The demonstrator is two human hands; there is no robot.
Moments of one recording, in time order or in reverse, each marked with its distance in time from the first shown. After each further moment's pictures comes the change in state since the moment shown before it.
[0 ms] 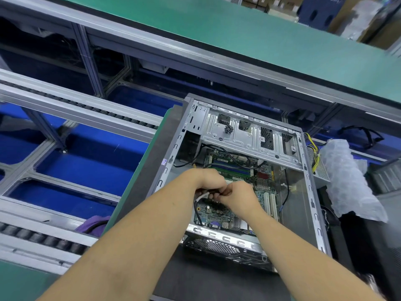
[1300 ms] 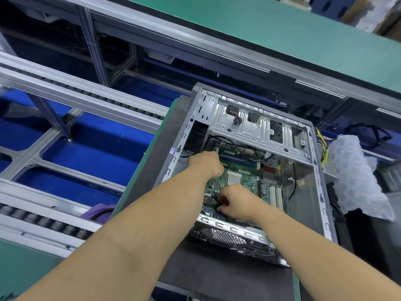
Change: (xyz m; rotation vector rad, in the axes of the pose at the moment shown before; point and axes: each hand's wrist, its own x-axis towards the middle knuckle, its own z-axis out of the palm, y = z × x) left_hand 0.023 -0.013 -0.002 0.379 0.562 -0.066; right_hand -0.010 -0.004 0.004 -0.489 -0.361 -0.362
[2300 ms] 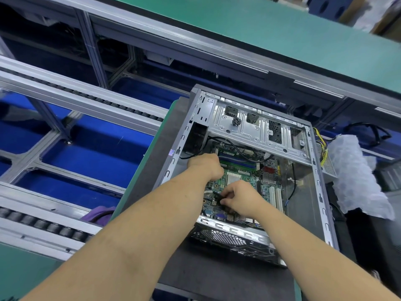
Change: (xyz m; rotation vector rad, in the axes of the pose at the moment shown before) left_hand 0.001 0.000 -0.001 -0.007 -0.033 0.031; right_hand -0.003 0.004 -0.004 0.373 0.102 0.195
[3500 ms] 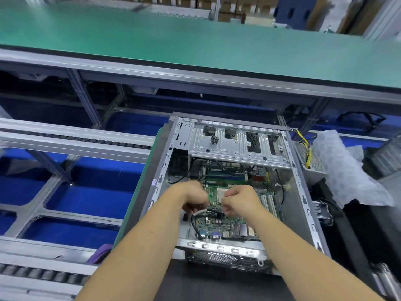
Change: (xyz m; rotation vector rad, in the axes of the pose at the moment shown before) left_hand -0.025 -0.006 -0.017 -0.407 -0.451 -0.077; right_hand -0.005 0.005 -0.016 0.716 0.274 0.313
